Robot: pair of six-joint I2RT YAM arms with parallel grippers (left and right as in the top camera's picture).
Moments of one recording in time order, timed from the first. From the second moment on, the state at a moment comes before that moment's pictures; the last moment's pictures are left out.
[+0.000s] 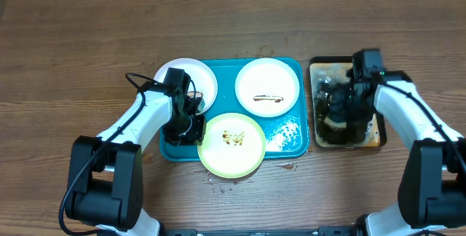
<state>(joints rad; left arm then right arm) -0.20 1.76 1.03 -0.93 0.29 -0.13 0.02 1.72 1.13 -0.81 -0.09 0.31</state>
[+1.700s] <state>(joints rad) -0.20 1.76 1.03 -0.92 0.29 -0.13 0.45 1.45 1.22 -0.87 -0.27 0.28</state>
